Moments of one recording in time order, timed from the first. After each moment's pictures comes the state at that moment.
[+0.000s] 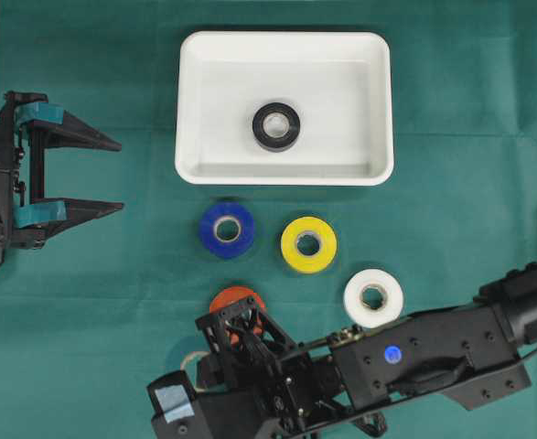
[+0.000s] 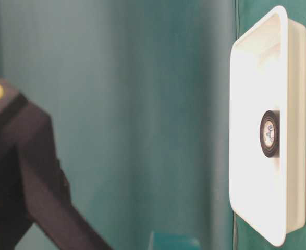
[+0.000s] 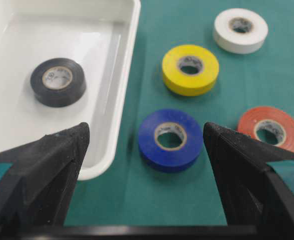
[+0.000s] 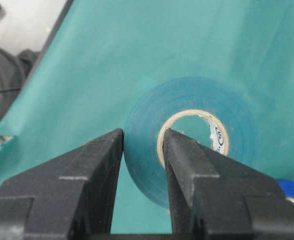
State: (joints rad) left arm 0.09 -0.85 1.13 0.00 0.09 0.00; right arm 0.35 0.30 -0.27 -0.08 0.89 0.11
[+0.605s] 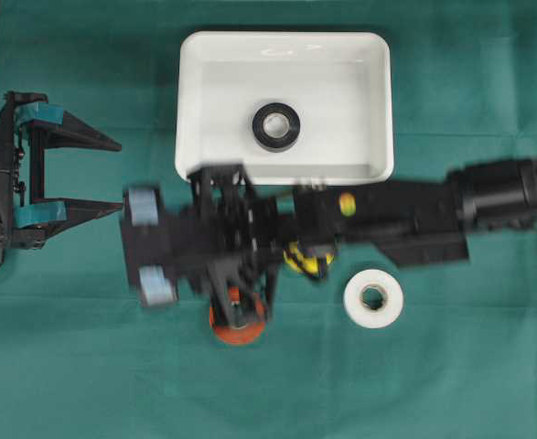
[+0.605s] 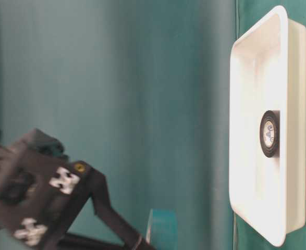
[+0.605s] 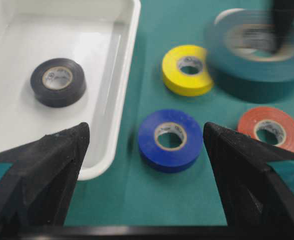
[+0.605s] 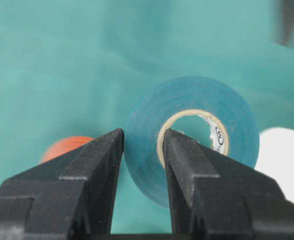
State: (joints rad) left arm 0.09 -0.85 1.13 0.00 0.09 0.00; right arm 0.10 0.30 -0.25 -0.09 0.89 0.11
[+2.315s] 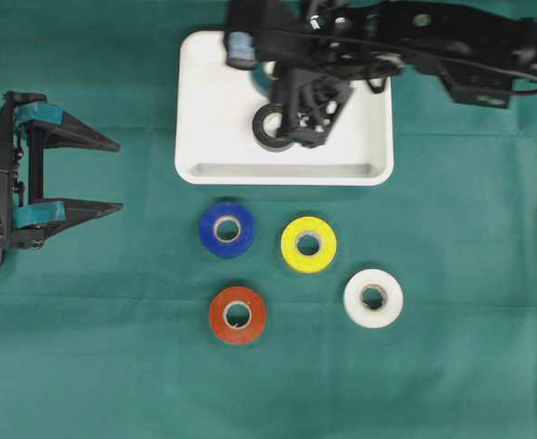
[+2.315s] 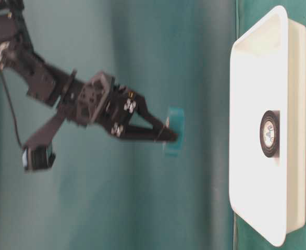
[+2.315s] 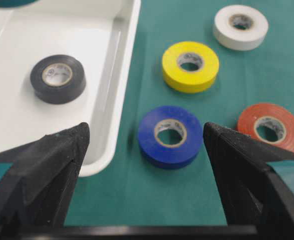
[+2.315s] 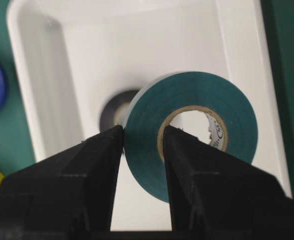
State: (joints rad) left arm 0.09 -0.85 1.13 0.00 0.10 0.00; right arm -0.28 0.08 0.14 -0.10 0.75 0.12
